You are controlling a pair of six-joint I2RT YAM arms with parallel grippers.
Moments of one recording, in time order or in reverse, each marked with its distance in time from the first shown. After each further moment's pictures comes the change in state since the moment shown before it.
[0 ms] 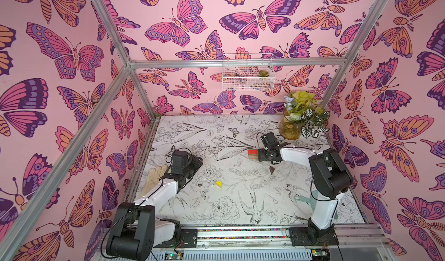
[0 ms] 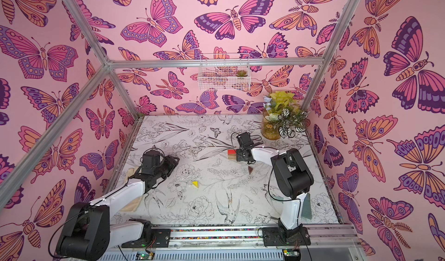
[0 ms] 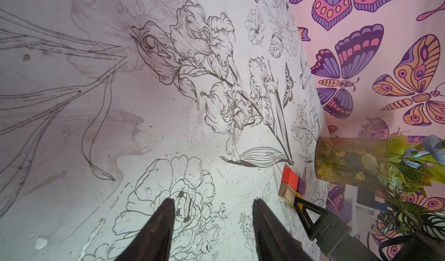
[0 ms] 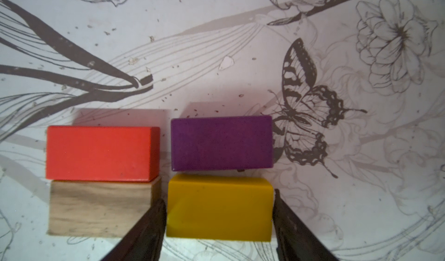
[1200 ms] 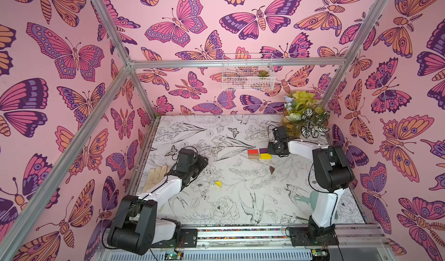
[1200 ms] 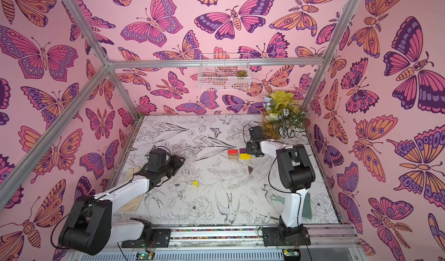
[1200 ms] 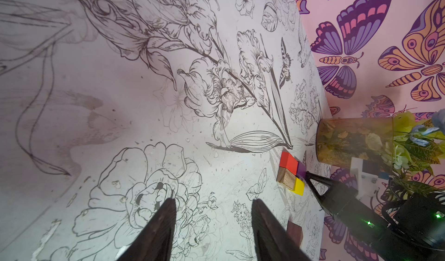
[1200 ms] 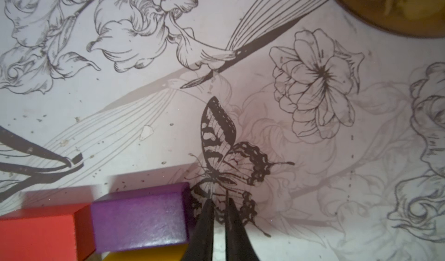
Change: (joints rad) left arm -0.088 0.060 0.045 -0.004 -0.004 -0.004; right arm -0.169 0.067 0.083 0.014 -0.100 0.010
